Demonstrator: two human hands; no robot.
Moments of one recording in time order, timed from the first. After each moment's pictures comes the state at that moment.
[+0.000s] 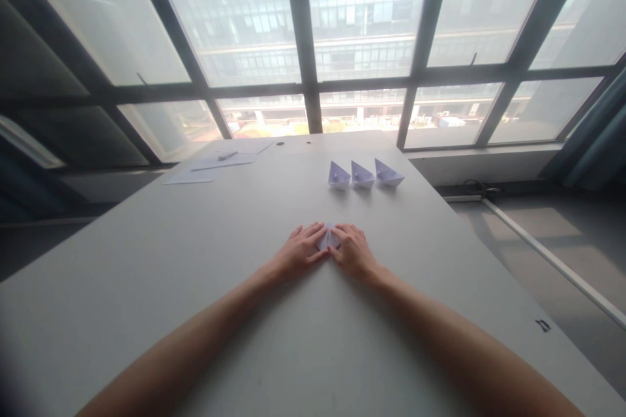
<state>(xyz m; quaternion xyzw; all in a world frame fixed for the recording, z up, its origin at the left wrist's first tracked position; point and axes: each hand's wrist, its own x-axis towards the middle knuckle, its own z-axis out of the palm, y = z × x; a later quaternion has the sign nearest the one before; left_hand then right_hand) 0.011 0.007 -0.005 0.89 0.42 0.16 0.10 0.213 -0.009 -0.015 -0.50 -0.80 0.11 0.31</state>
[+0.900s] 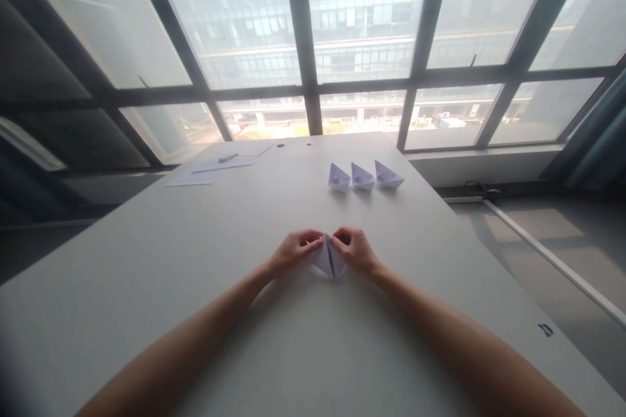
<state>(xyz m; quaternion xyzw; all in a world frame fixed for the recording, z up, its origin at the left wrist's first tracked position) 0.010 0.011 0.010 0.75 0.39 0.33 0.41 0.212 -0.006 -0.005 -0.44 -0.66 0.38 0.47</state>
